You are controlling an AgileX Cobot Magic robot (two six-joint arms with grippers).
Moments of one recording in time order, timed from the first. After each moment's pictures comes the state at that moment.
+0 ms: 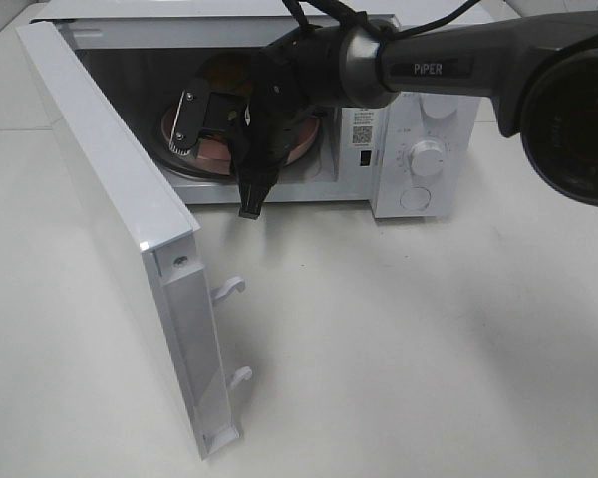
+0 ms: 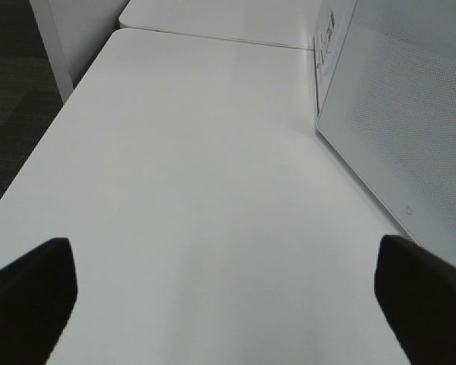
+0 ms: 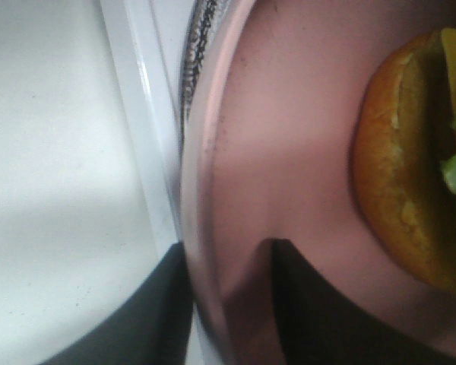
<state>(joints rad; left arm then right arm) -0.02 0.00 -0.50 0.11 1.06 -0.16 0.64 2.41 -1.93 -0.26 0.52 -0.70</state>
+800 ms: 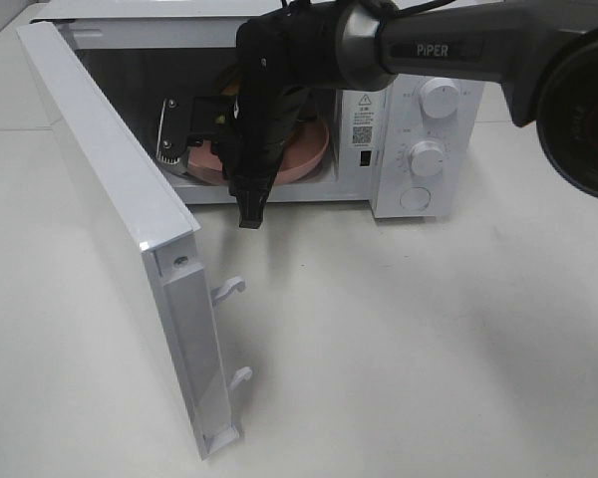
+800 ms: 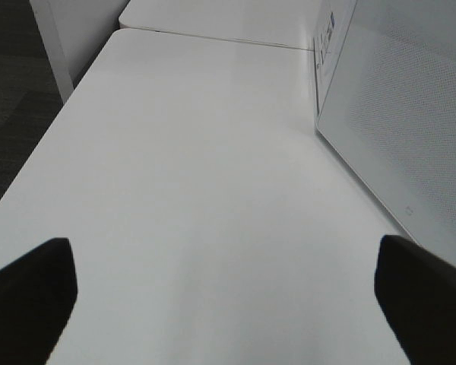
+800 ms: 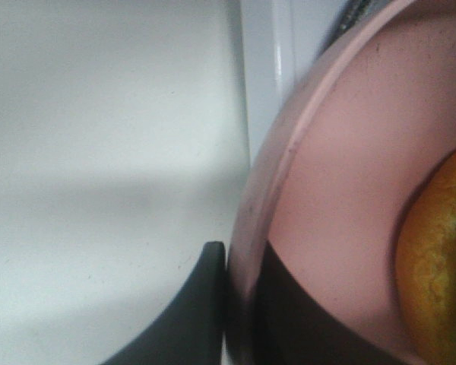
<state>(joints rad) -0.02 0.00 -0.50 0.11 1.06 -0.16 0.67 2.36 -1.94 -0.11 0.70 -0.93</state>
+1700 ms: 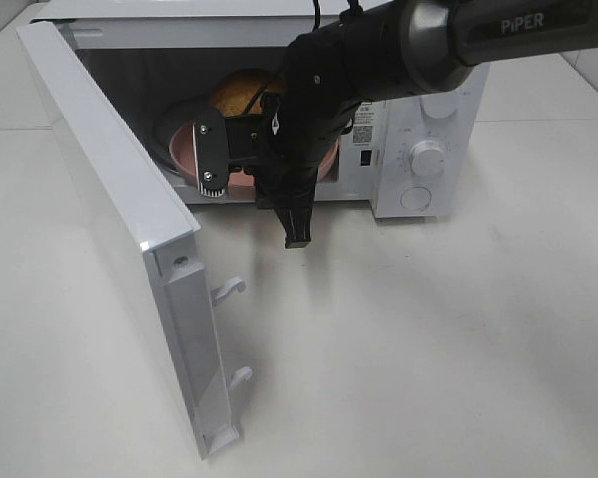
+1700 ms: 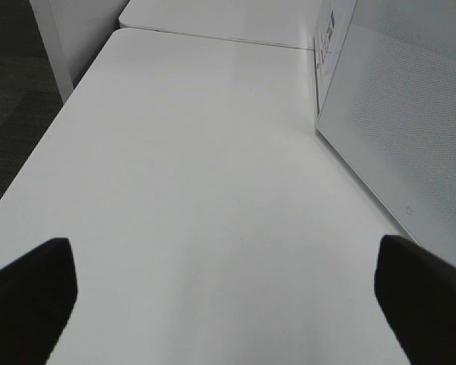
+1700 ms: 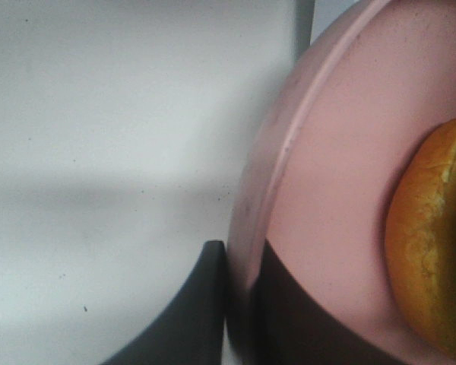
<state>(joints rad) -0.02 0.00 -0.50 0.11 1.06 -0.16 0.65 2.16 -1.57 -0.14 0.47 -1.07</state>
